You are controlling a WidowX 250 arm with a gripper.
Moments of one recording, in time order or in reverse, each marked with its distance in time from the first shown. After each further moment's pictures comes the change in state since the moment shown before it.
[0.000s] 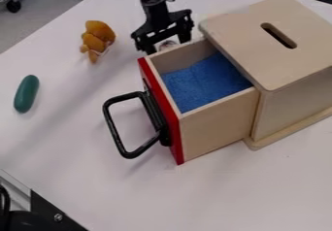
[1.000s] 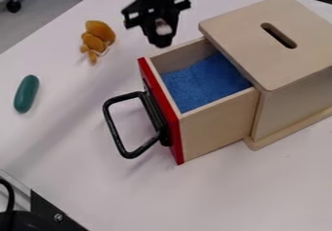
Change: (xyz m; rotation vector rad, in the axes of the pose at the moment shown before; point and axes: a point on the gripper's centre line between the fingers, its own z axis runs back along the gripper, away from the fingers) arm -0.027 0.010 0.084 0.137 -0.195 0.076
